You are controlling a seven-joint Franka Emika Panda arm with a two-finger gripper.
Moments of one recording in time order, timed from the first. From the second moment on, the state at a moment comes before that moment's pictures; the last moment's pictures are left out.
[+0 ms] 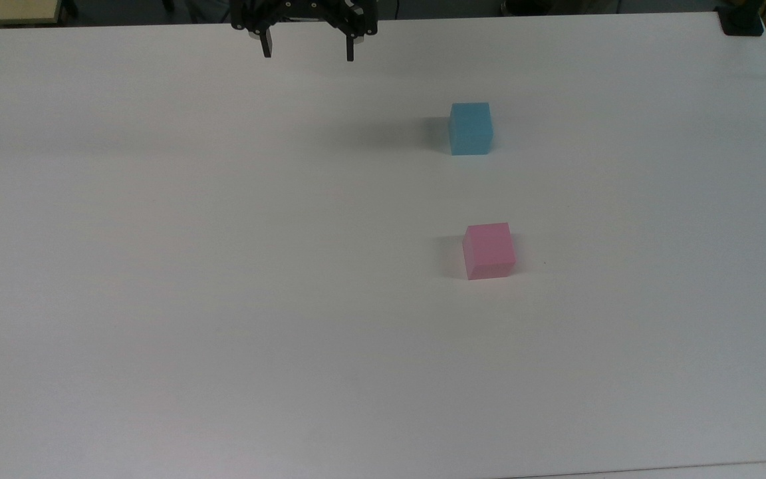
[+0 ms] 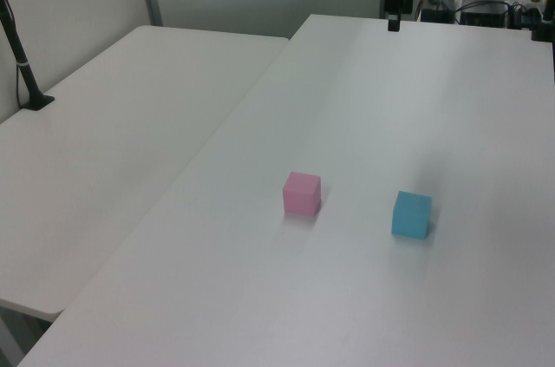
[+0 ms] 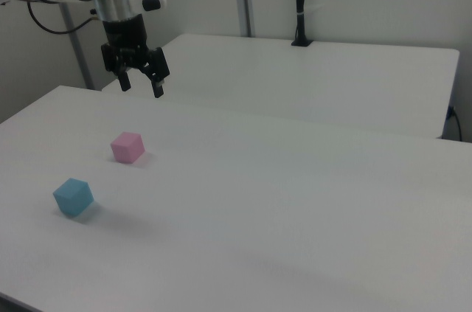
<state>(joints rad) 0.10 0.08 -0.05 -1.53 -0.02 1.61 0.06</state>
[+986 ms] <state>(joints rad) 0.10 0.08 -0.04 -1.53 -0.02 1.61 0.06</state>
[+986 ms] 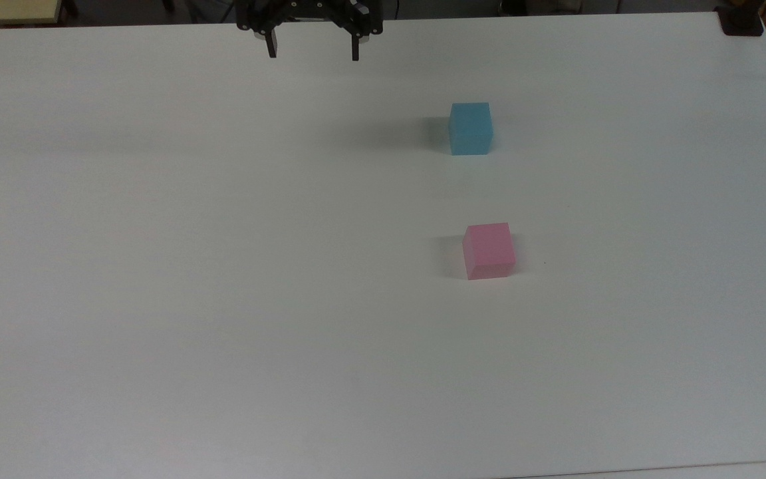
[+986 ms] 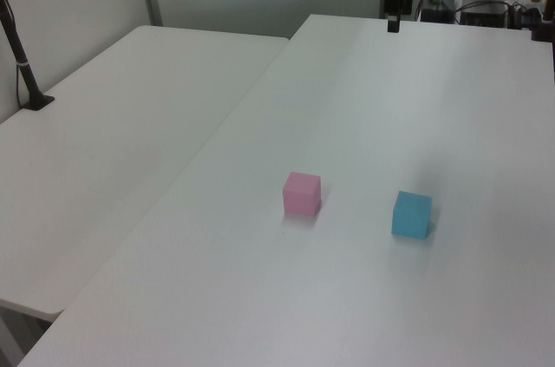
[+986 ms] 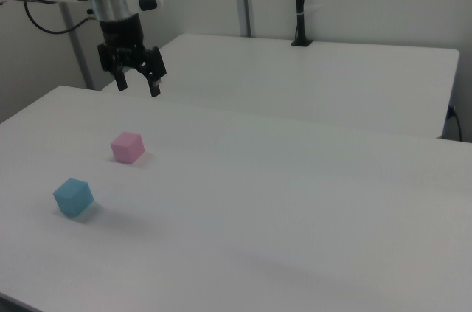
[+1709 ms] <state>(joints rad) 0.37 0.08 -0.02 -1.53 -0.01 1.61 0.23</state>
